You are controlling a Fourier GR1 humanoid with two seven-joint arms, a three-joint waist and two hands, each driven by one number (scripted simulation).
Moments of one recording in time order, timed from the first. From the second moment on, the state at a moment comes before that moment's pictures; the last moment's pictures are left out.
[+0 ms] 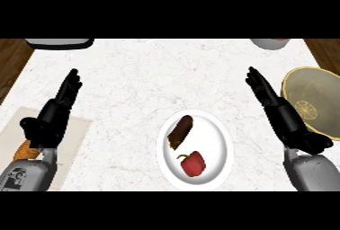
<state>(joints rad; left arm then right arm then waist) -0.18 0.37 -0.13 -1.51 0.09 0.18 0.01 -0.22 -0.31 0.15 -1.52 -0.09 0.08 -0.18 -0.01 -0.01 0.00</state>
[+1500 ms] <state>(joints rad) -0.27 0.35 -0.12 -1.55 -0.02 0.28 0.16 -0.75 -0.51 0.57 -1.24 0.25 0.49 -0.67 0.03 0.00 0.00</state>
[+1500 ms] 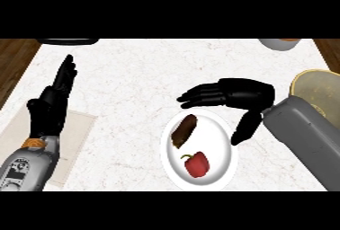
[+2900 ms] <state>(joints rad) -0.20 0.31 -0.04 -1.58 -0.07 0.21 0.14 -0.67 -0.32 0.85 -1.24 0.82 0.51 -0.54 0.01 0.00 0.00</state>
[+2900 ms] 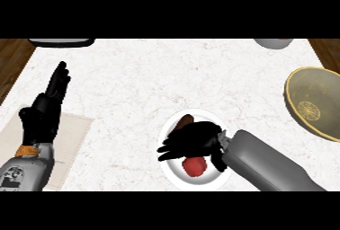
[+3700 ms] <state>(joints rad) -0.21 0.27 -0.01 -1.61 -0.12 0.18 0.18 -0.62 -0.18 0.81 -1.05 1.08 0.36 -0.70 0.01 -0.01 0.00</state>
